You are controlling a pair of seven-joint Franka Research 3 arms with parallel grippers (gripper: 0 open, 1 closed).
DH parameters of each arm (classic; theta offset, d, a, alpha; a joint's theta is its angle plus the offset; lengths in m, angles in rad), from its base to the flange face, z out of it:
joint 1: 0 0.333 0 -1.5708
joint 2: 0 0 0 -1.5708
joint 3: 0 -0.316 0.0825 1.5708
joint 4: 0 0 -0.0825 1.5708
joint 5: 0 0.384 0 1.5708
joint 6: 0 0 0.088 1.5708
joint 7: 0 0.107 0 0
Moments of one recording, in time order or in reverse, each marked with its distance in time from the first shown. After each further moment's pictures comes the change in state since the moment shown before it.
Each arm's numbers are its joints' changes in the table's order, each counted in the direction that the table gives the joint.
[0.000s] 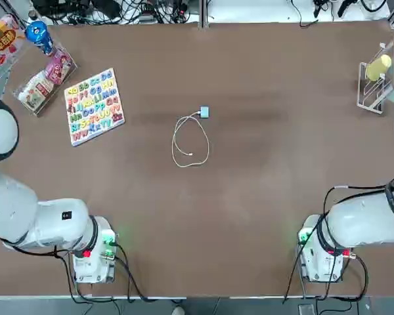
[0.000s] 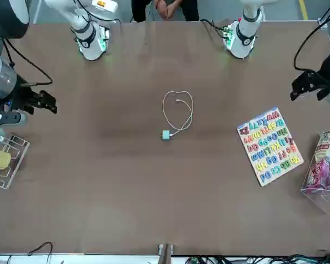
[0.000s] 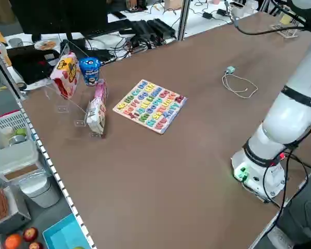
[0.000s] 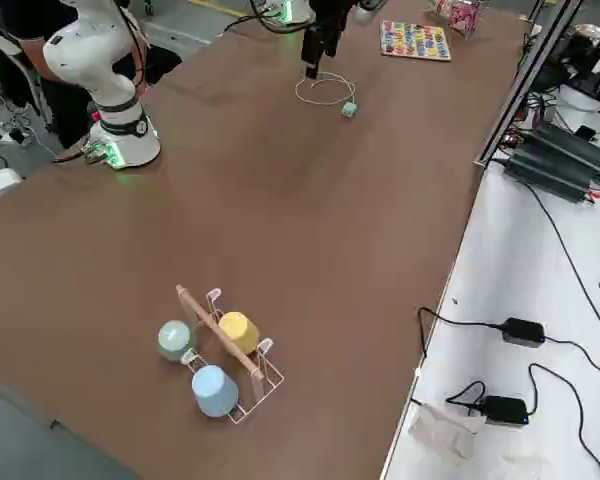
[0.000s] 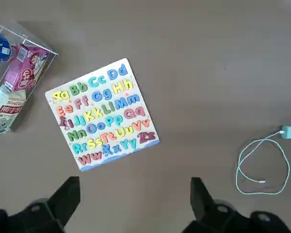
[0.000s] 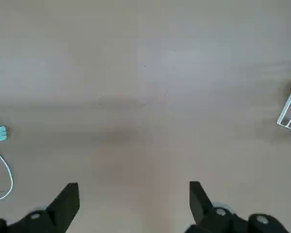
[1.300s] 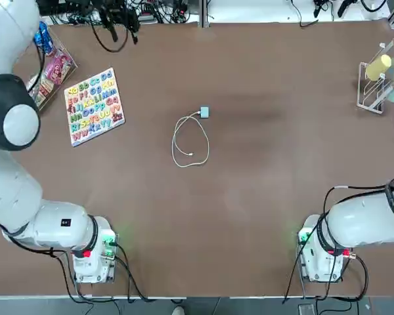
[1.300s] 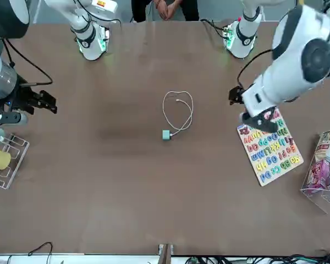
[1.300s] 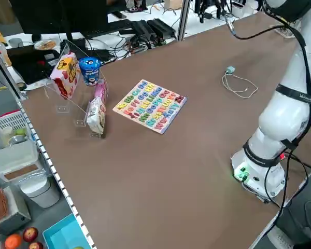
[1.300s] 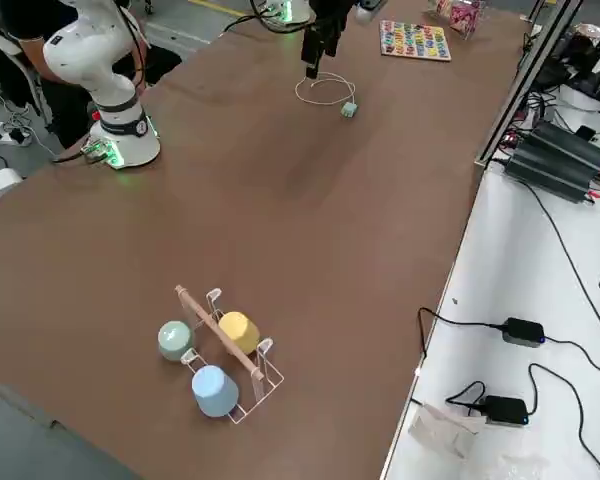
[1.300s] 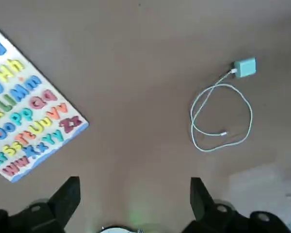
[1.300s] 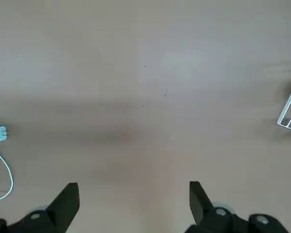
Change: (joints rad) left arm -0.193 0.179 0.110 0.080 -0.079 0.044 -0.012; right arm 0.000 0.000 0.000 0.000 0.000 0.000 0.000
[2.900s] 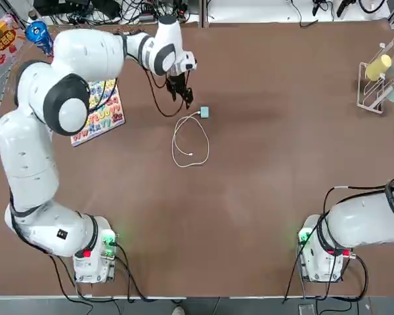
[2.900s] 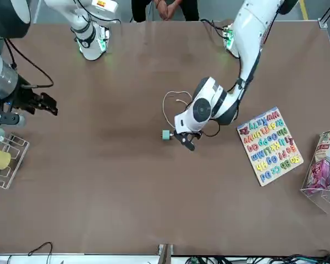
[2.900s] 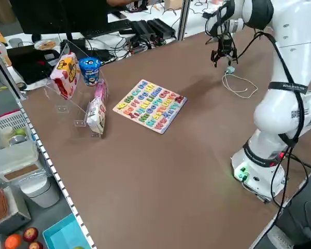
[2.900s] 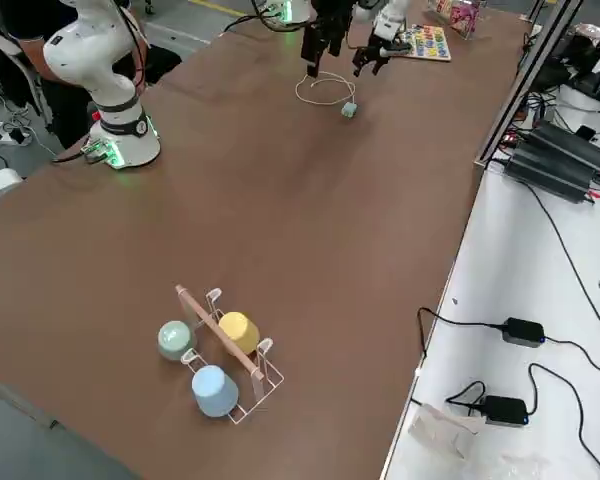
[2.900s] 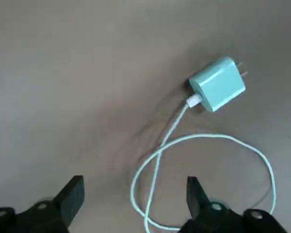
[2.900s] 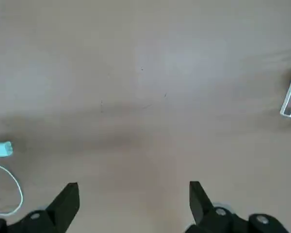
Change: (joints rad) left arm -0.281 0.396 0.043 0.206 0.104 0.642 0.014; right arm 0.008 0.000 0.000 0.000 0.011 0.015 0.132
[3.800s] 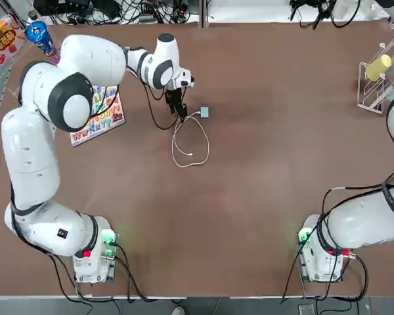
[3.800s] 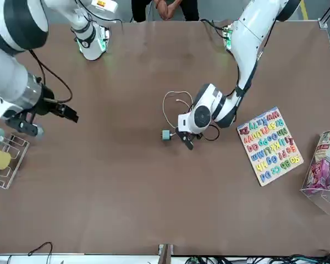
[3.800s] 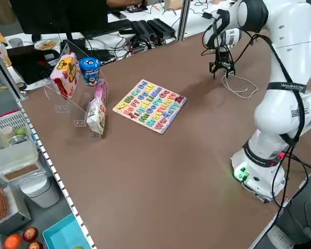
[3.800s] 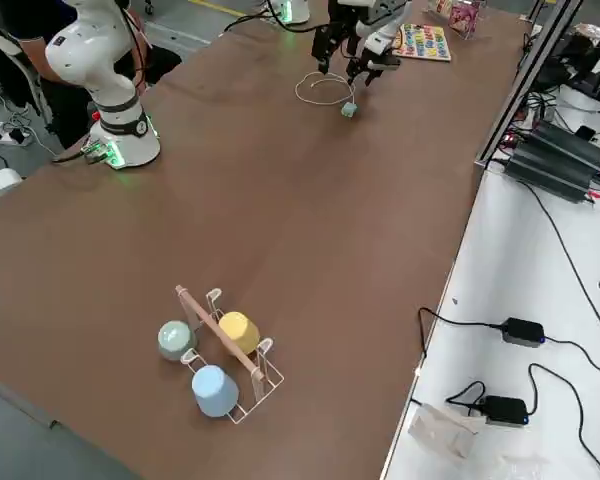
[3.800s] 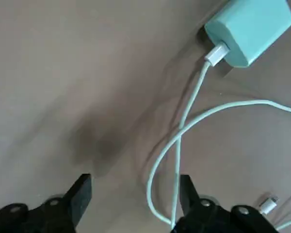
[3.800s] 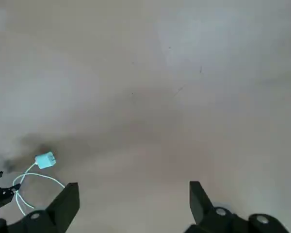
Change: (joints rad) left arm 0.032 0.034 -0.003 0.098 0.005 0.093 0.191; right arm 0.091 0.079 -0.002 0.003 0.099 0.033 0.255
